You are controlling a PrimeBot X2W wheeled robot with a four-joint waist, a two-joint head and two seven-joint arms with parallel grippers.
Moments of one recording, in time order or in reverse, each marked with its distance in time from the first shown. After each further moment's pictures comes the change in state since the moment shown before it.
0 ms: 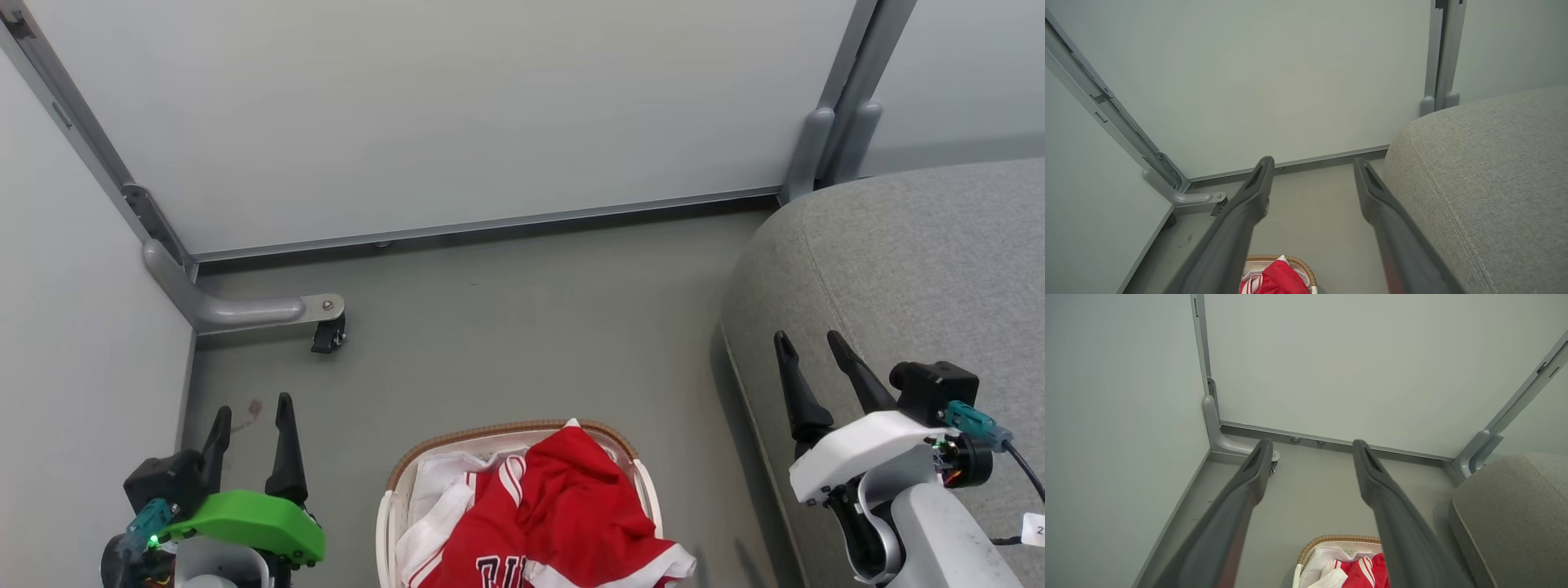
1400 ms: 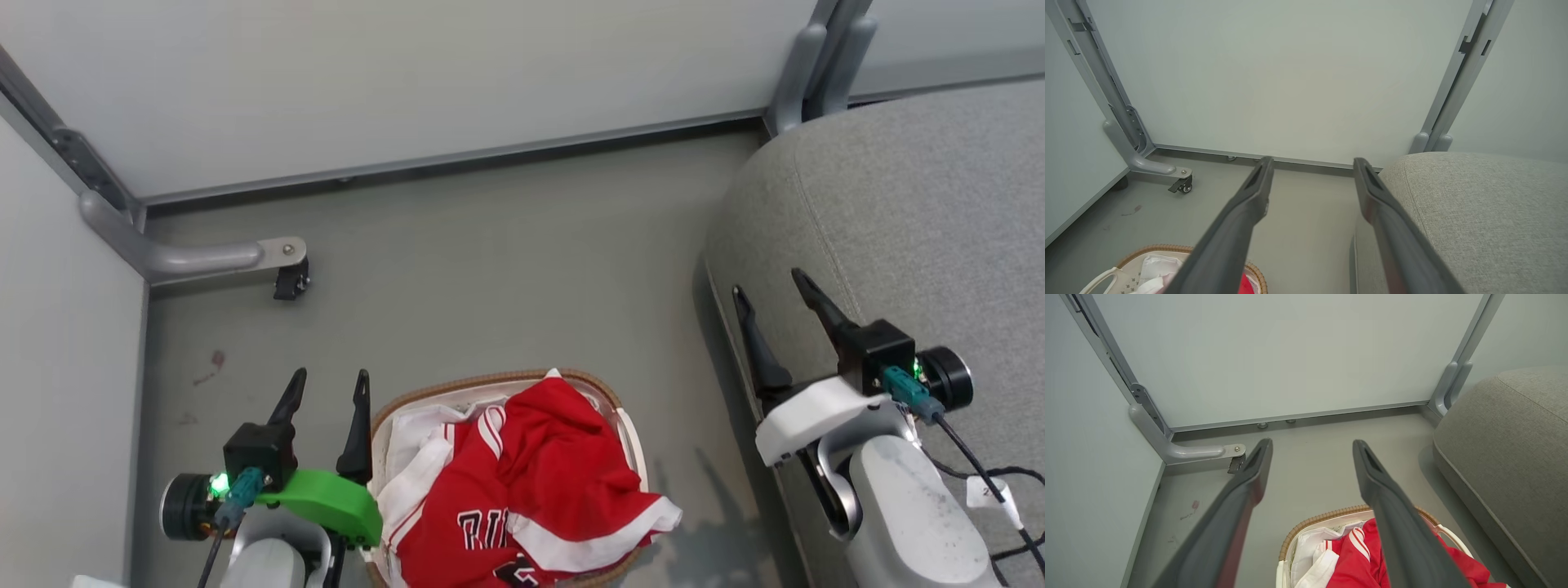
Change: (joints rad) left arm -0.085 -0.034 -0.102 0.104 0.209 -0.035 -0.085; right arm -0.100 0.042 0.012 0.020 -0.348 0.001 -0.085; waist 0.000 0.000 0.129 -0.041
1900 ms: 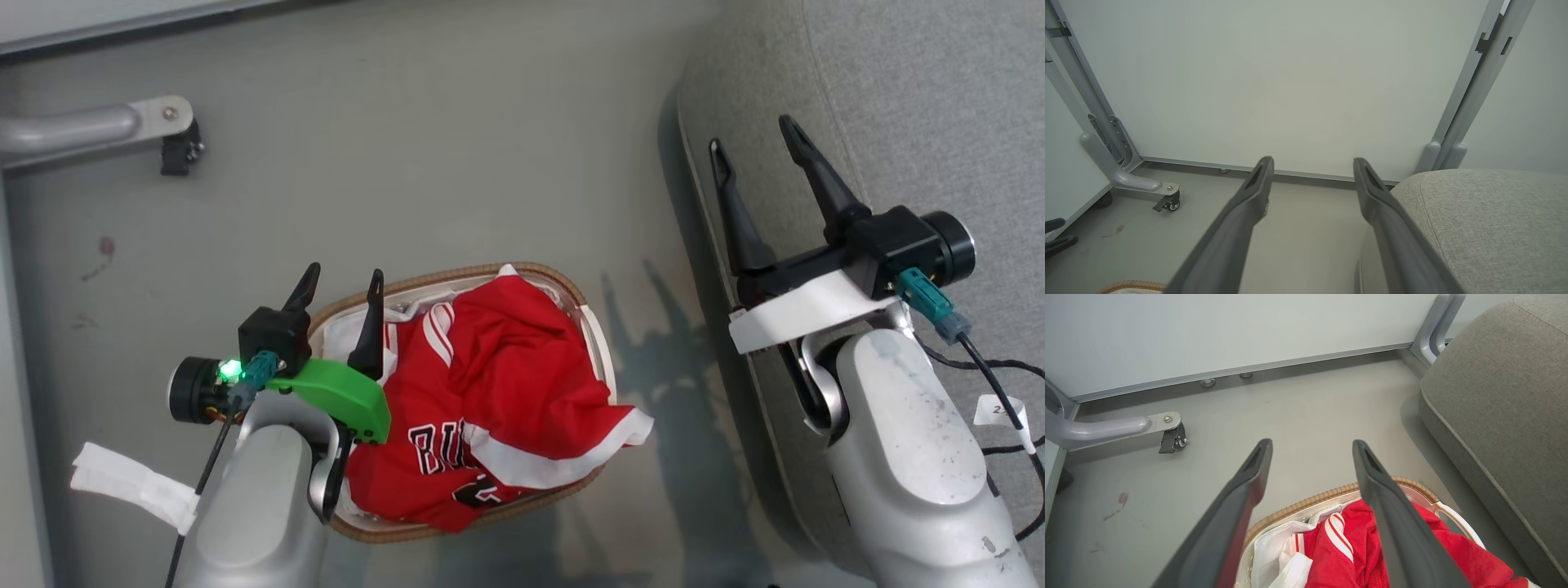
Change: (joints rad) left arm -0.280 0.002 -0.060 0.183 -0.008 -0.012 -0.002; right arm -0.178 0.026 0.033 -0.161 0.013 0.000 -0.001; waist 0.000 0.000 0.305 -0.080
